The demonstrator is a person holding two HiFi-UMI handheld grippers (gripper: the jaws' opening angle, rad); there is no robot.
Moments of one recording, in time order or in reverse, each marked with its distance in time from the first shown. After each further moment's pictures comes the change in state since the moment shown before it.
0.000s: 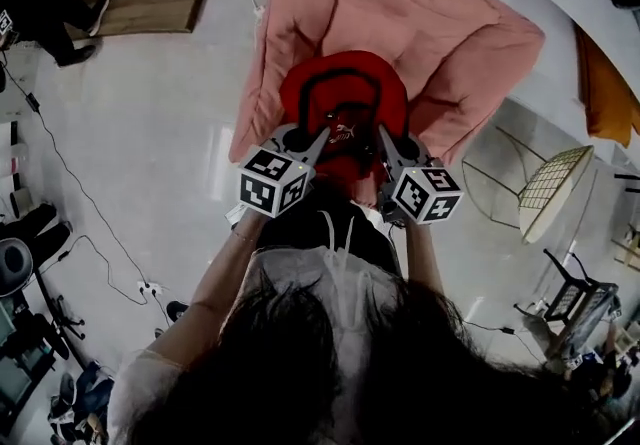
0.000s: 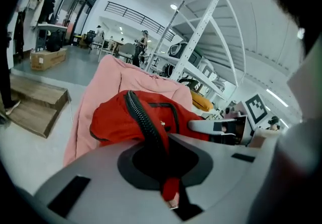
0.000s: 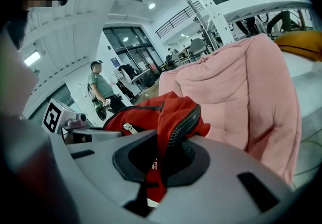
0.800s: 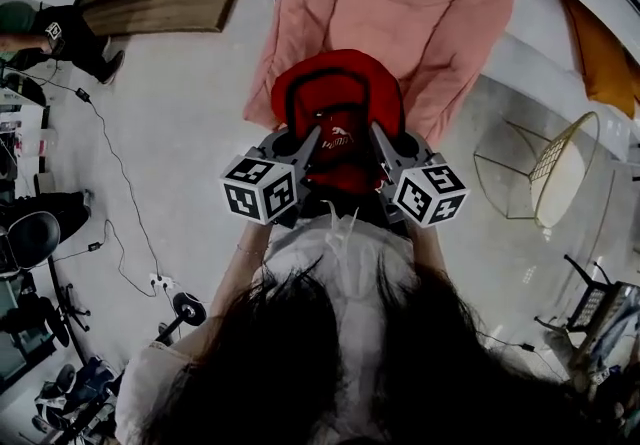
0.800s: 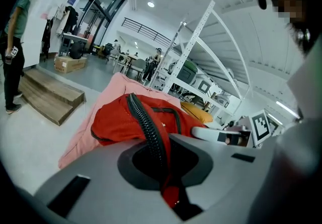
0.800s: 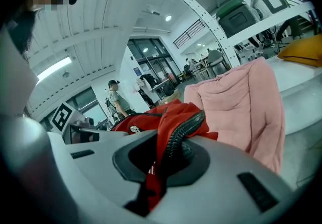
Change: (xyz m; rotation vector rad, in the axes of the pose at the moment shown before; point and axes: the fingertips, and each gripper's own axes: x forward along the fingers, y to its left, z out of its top) left arm -0.107 -0.123 -0.038 -0.116 -0.176 0.119; right arm -0.143 0.074 -0.028 -0.087 -0.111 0.207
